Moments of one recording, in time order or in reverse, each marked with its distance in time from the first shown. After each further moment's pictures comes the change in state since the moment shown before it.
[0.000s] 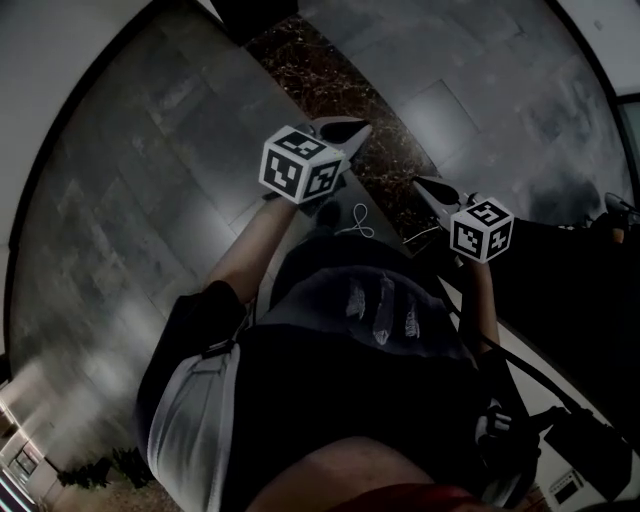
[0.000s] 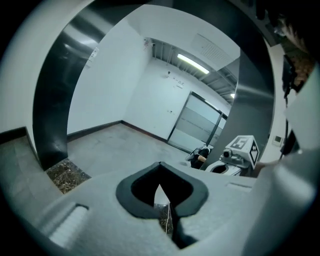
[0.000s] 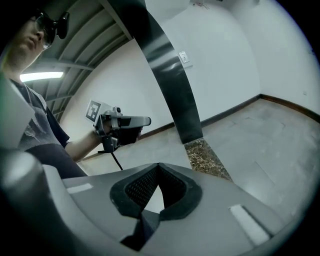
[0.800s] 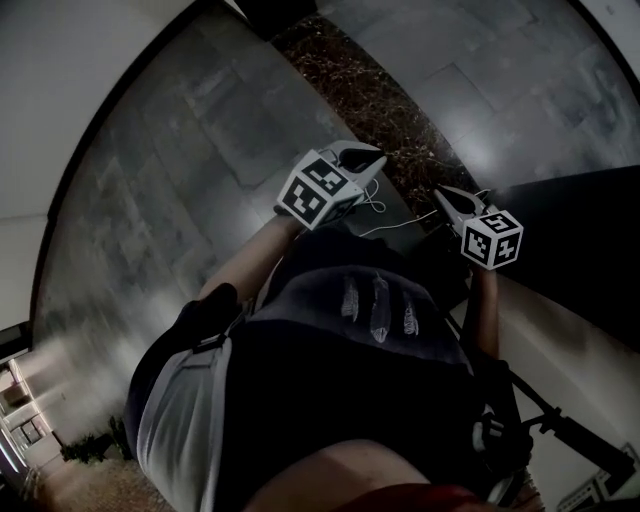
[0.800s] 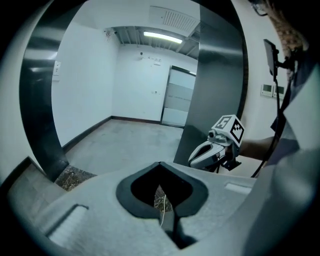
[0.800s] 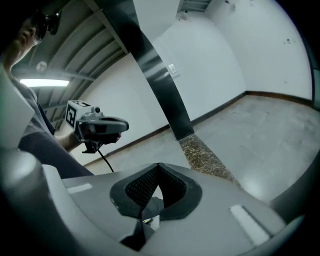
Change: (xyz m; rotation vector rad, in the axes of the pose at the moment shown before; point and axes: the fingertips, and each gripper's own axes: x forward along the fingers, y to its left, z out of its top) left arm 0.011 -0.255 -0.129 0.282 0.191 0.035; right arm -0.182 -0.004 -0.186 0.070 -0.081 -0.033
